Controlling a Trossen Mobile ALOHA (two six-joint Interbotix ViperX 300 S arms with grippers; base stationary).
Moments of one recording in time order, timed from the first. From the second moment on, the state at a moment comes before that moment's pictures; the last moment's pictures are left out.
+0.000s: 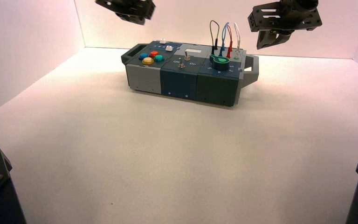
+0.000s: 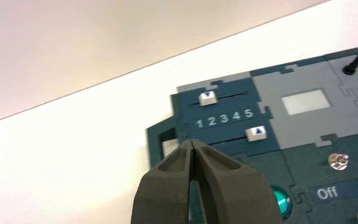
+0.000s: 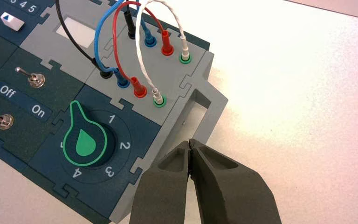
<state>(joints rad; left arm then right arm) -0.36 0.21 0.49 -0.23 -0.02 0.40 0.20 -0.03 0.81 0.11 0.09 -0.09</state>
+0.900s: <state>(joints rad) -0.33 0.14 0.64 -0.23 -0.13 0.40 0.20 -0.03 0.81 0.11 0.08 -0.09</state>
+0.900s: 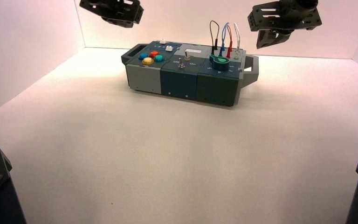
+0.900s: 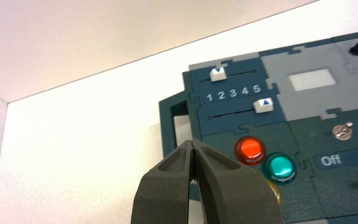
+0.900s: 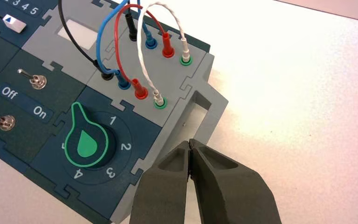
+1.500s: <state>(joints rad) -0.31 0.14 0.65 -0.23 -0.13 0.40 0.20 -0.03 0.81 0.11 0.08 -0.09</state>
